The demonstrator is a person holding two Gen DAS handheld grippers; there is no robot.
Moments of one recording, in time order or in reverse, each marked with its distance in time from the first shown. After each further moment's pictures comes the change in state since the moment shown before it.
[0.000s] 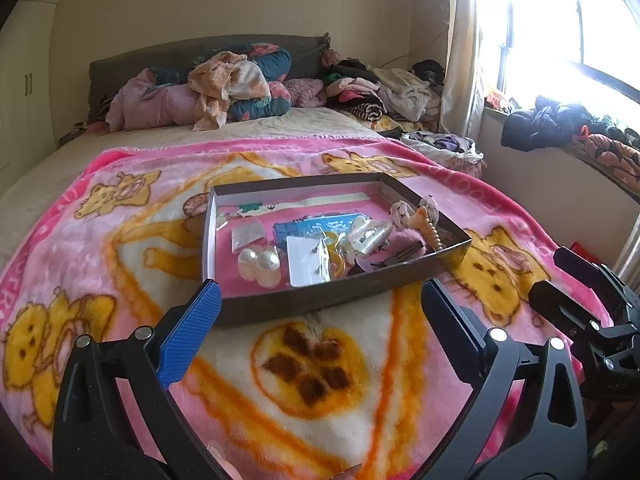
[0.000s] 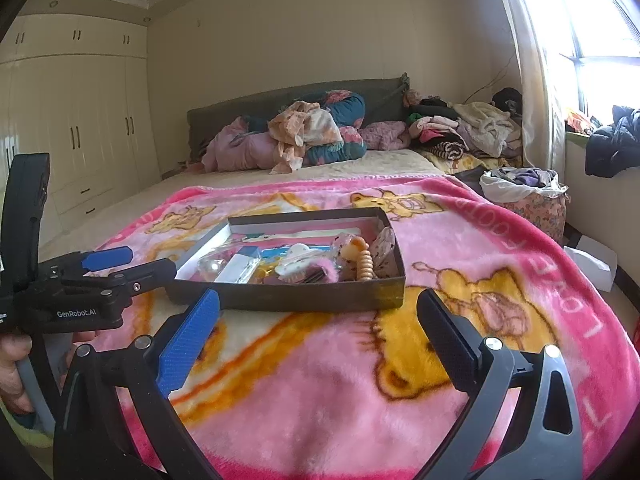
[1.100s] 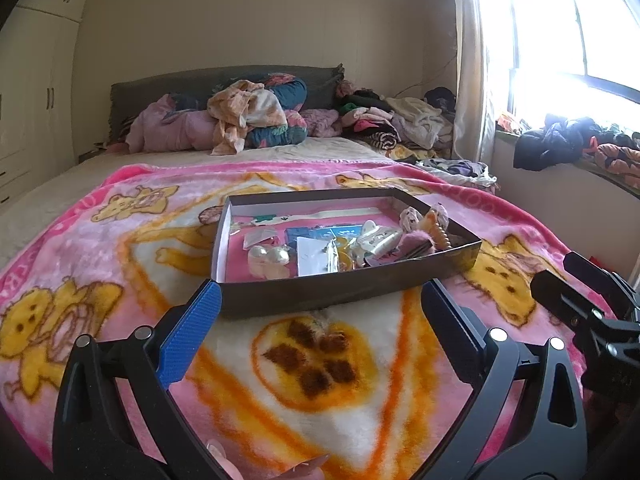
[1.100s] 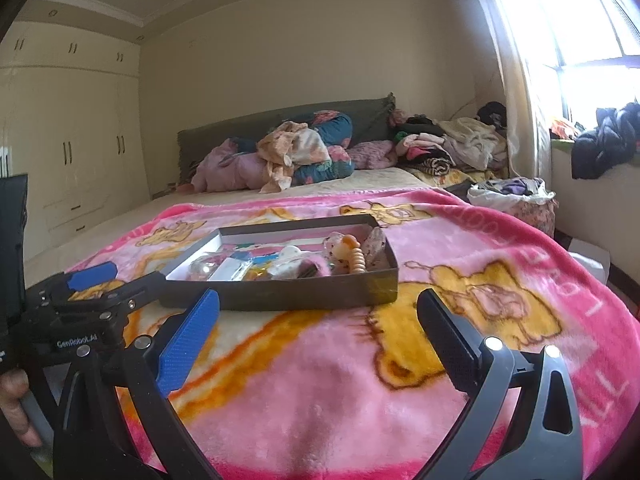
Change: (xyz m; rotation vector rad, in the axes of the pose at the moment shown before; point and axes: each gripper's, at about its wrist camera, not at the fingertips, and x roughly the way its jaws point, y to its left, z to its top) left arm -0.004 -0.010 -0.032 -0.002 -0.134 0.069; right arm 0.001 -0.002 -0.027 0.033 -0.094 -0.053
